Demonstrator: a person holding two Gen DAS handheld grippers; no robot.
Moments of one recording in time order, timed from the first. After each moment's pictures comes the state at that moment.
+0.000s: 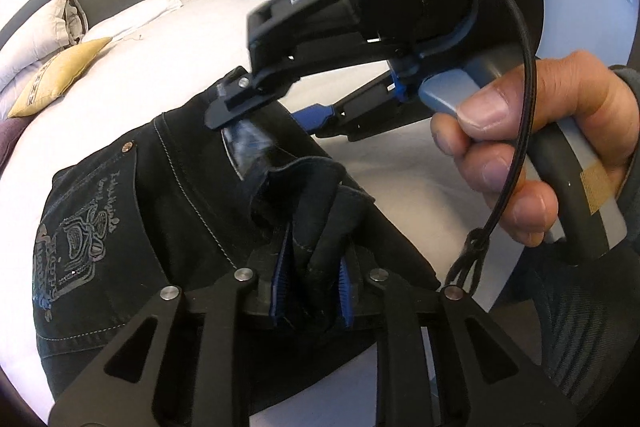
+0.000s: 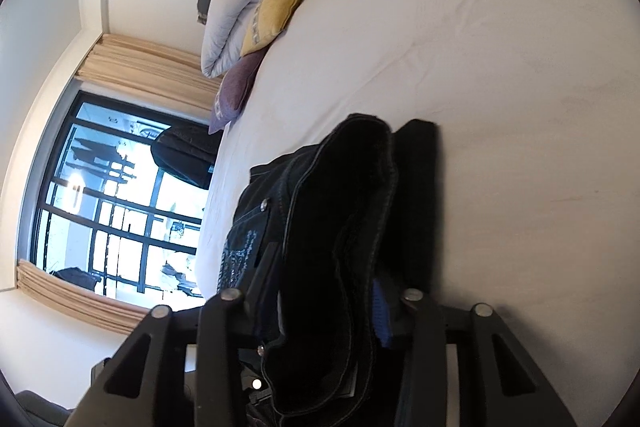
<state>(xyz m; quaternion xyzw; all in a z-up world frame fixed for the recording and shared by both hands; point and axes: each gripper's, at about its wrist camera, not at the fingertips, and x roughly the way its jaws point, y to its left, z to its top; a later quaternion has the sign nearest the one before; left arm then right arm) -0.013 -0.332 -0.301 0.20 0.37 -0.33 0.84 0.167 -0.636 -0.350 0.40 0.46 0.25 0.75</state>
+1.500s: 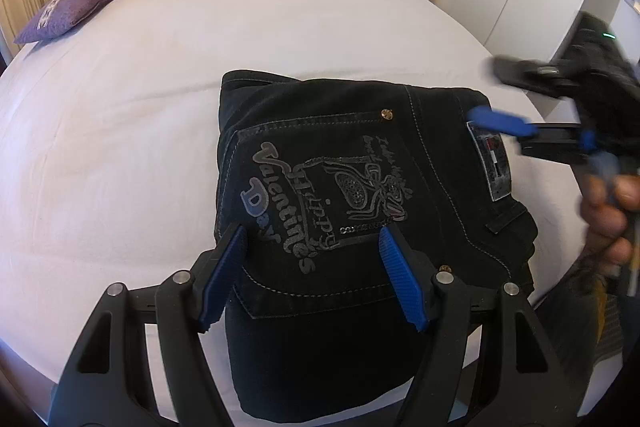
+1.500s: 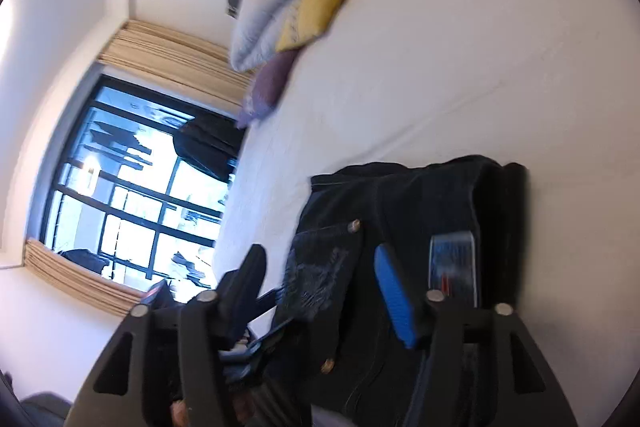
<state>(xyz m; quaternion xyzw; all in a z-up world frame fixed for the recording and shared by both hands) 0.079 -0.168 -0.260 0.04 0.48 -0.17 0.86 0.190 -0.596 -0.308 0.37 0.47 0.28 0.75</state>
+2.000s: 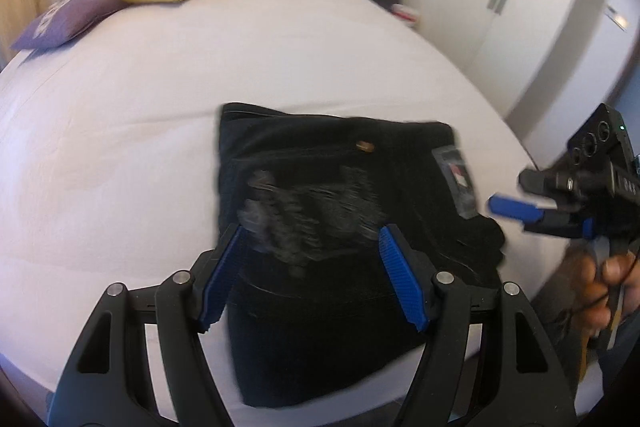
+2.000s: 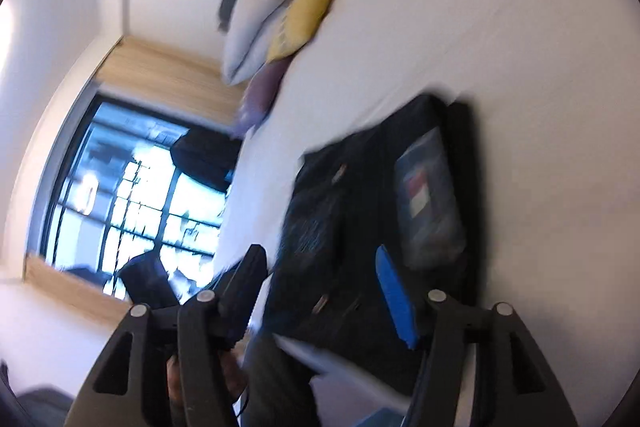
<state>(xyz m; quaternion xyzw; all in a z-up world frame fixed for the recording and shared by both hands) 0.060 -0.160 -0.235 0.01 0.44 -0.22 0.87 0.107 -0.599 -0.303 0.40 0.44 0.28 0.75</state>
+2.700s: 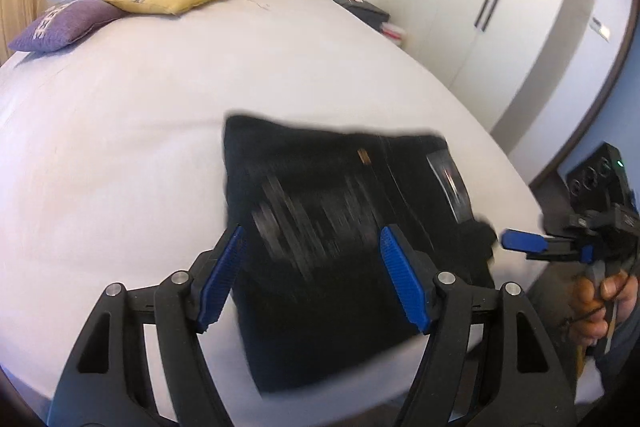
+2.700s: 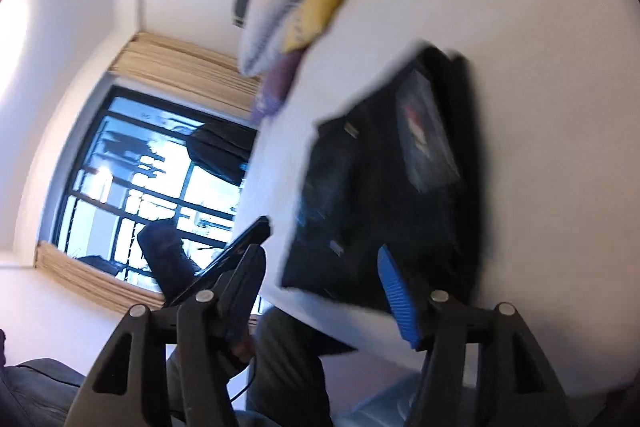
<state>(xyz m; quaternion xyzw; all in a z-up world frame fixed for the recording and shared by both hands) 0.064 -0.130 -0.223 -0.02 0.41 -0.22 0.88 0.095 -0.590 -0.302 0.41 0.42 0.31 0.75</state>
